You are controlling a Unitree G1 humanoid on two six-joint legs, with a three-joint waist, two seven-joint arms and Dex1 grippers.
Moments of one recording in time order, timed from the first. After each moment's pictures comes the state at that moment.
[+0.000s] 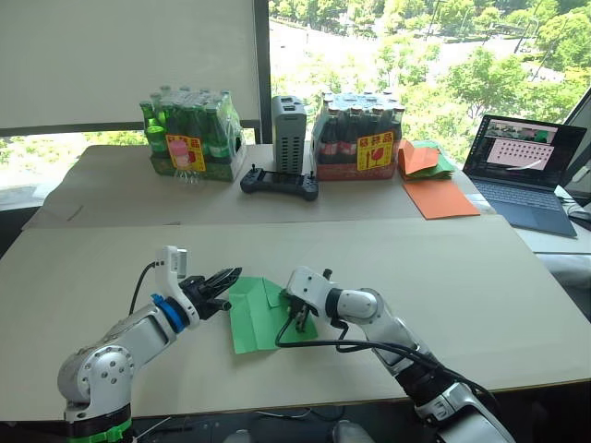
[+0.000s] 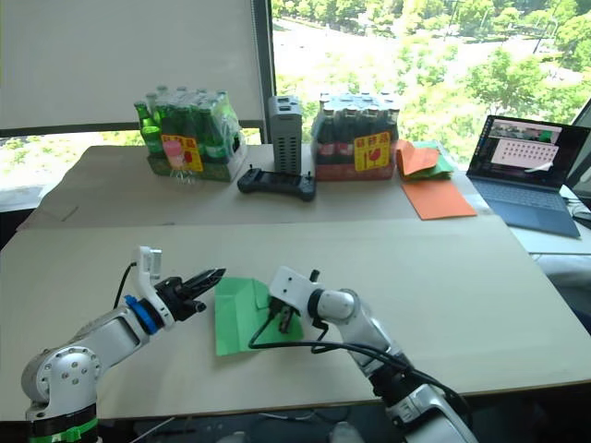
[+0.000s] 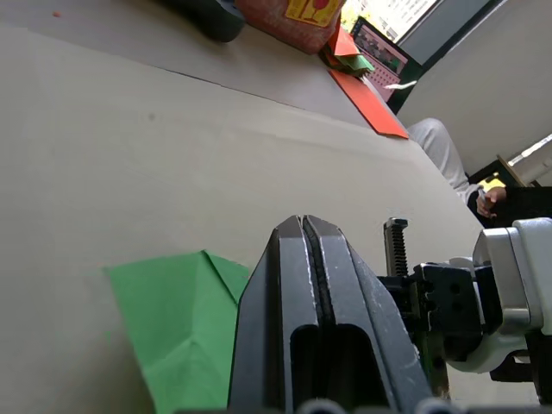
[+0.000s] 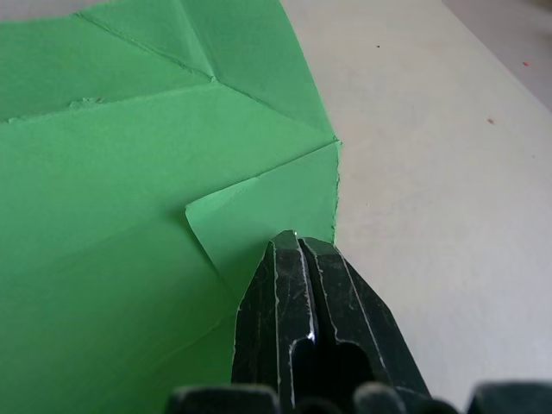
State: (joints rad) left arm -0.13 0.35 0.45 -0.42 -0.94 1.05 -0.34; right arm -0.53 -0.24 0.45 0.13 -0.19 0.26 0.68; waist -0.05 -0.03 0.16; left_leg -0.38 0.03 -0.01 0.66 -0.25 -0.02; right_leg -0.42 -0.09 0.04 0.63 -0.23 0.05
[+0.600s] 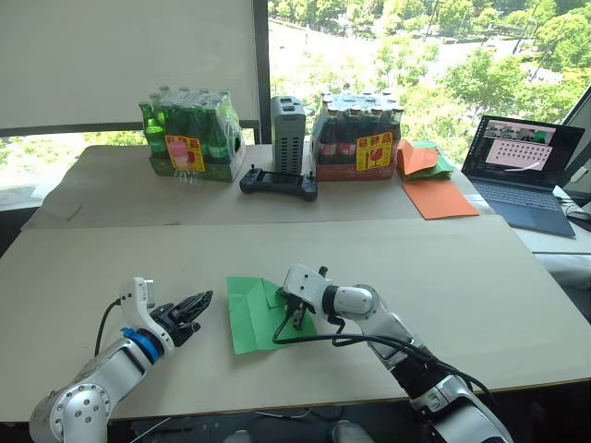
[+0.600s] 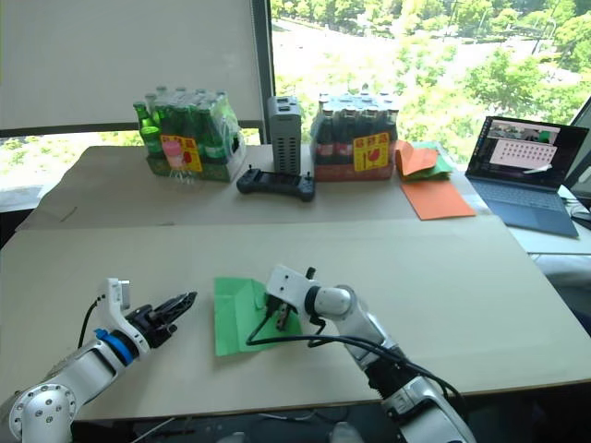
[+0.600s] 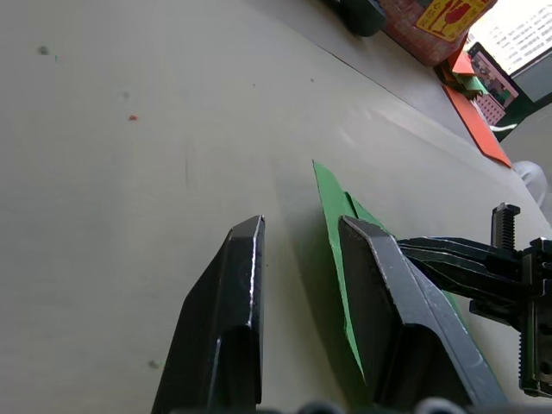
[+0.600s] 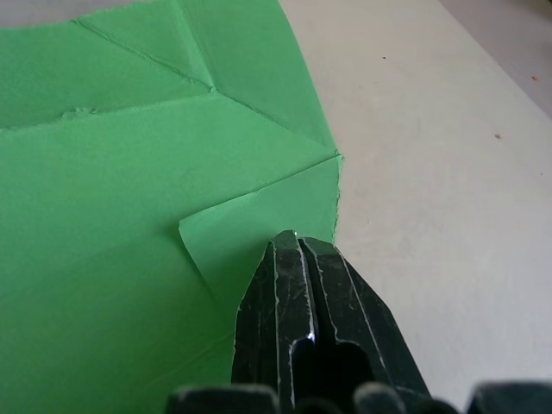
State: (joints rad) left arm 0.00 0.34 0.46 -0.37 -0.96 0.97 -0.26; right arm -0.56 -0.23 0.46 0.19 -0.19 0.22 0.69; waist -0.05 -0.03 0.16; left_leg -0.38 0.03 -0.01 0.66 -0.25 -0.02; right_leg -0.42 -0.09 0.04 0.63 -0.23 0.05
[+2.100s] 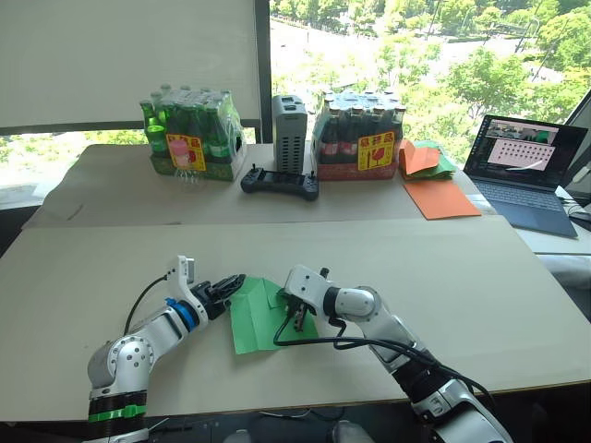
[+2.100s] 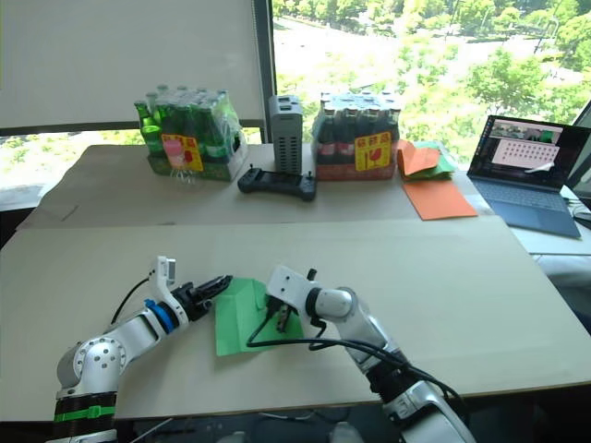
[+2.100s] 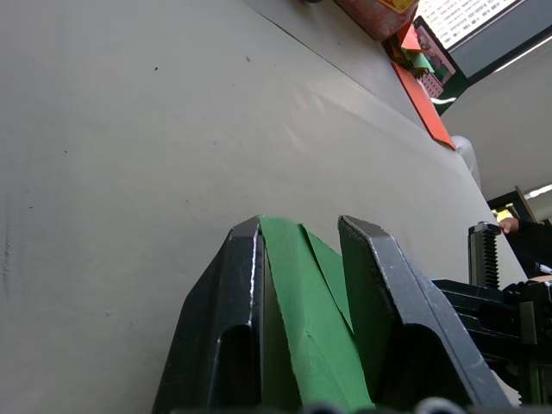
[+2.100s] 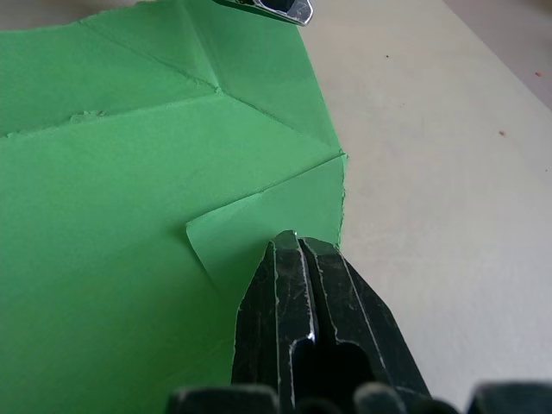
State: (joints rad) left arm -0.24 0.33 0.31 -0.07 -0.87 0.90 -0.36; right arm -0.54 -0.23 0.45 0.15 -0.19 0.25 0.69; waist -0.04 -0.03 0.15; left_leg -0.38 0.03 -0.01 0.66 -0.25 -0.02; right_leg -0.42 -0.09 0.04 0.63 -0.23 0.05
